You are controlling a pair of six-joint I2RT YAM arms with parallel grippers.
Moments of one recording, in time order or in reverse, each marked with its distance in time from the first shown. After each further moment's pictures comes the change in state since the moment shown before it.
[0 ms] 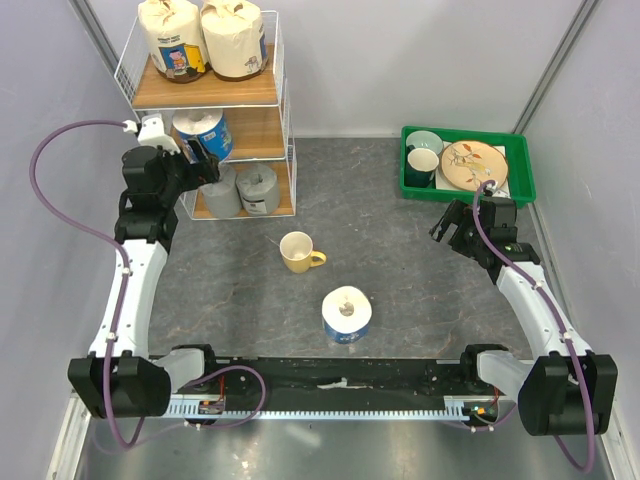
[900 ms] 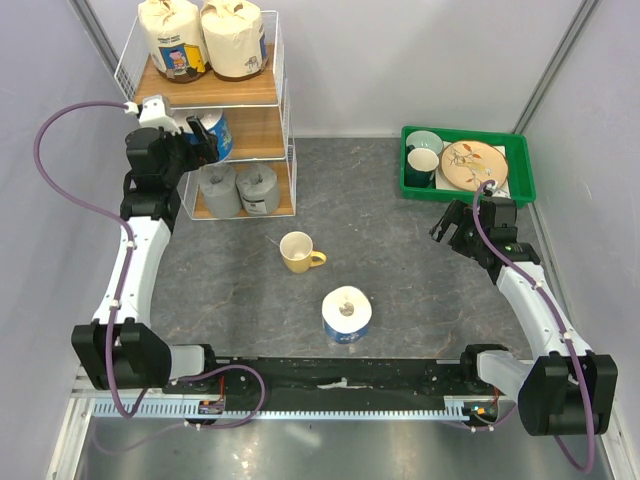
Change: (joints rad) left arm 0.000 0.150 0.089 0.117 -0.016 0.006; right arm 0.000 -0.001 0.000 0.000 0.001 -0.005
